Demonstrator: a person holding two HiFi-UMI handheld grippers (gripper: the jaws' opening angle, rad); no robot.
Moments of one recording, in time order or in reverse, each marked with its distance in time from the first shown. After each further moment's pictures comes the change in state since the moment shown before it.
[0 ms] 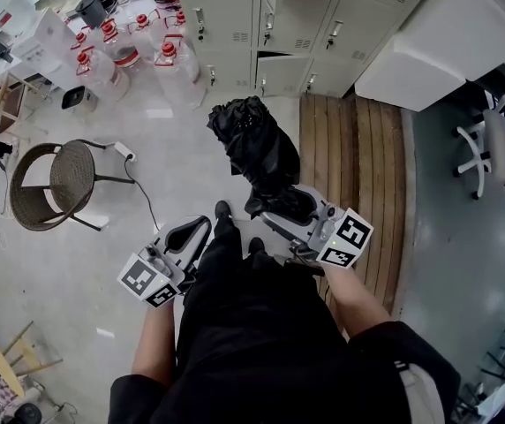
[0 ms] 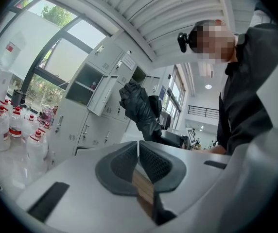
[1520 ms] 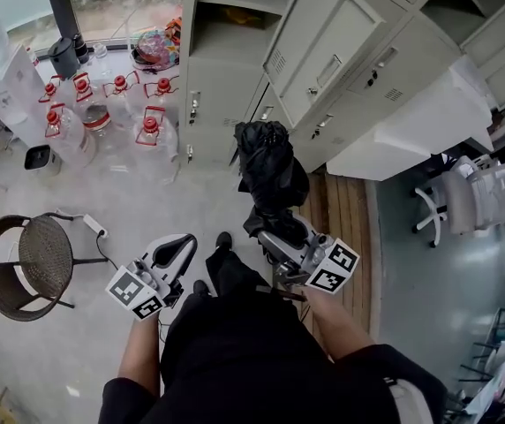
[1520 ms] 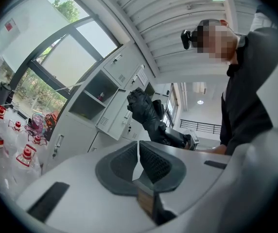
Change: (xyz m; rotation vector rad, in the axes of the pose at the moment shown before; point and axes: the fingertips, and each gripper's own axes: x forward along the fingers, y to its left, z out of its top) left arm 0.061 0.275 0.136 -0.049 -0.141 -0.149; right arm 0.220 -0.158 0.107 -0.022 -0.043 -0.194
